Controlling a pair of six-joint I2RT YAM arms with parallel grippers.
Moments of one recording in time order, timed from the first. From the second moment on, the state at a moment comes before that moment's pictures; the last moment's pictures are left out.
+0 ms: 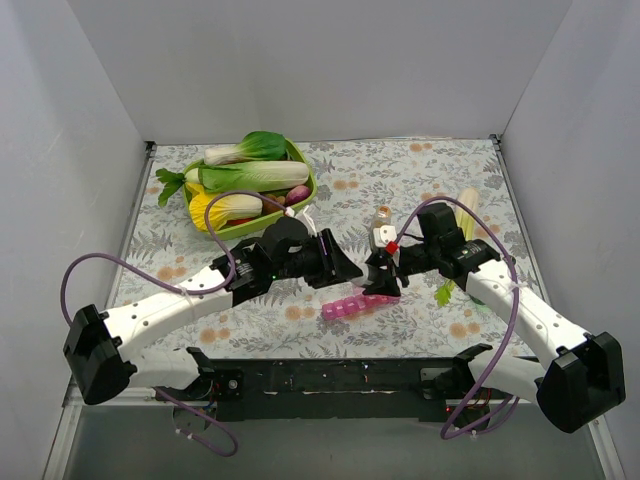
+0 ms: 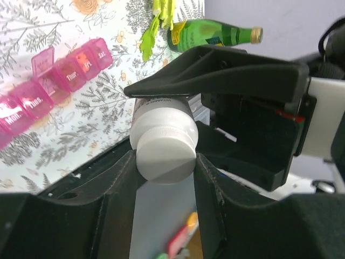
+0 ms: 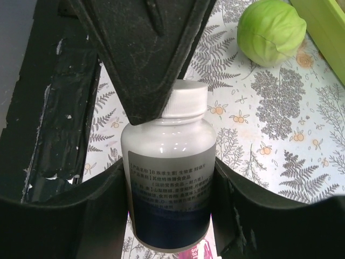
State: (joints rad) left arm -0.94 1.20 0.95 -0.21 0.19 -1.11; right arm 0.49 1.11 0.83 -0.51 -1.02 -0.76
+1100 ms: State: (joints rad) left arm -0.92 0.83 0.63 0.01 0.45 0.03; right arm 0.46 1.11 0.81 -0.50 -1.02 -0.79
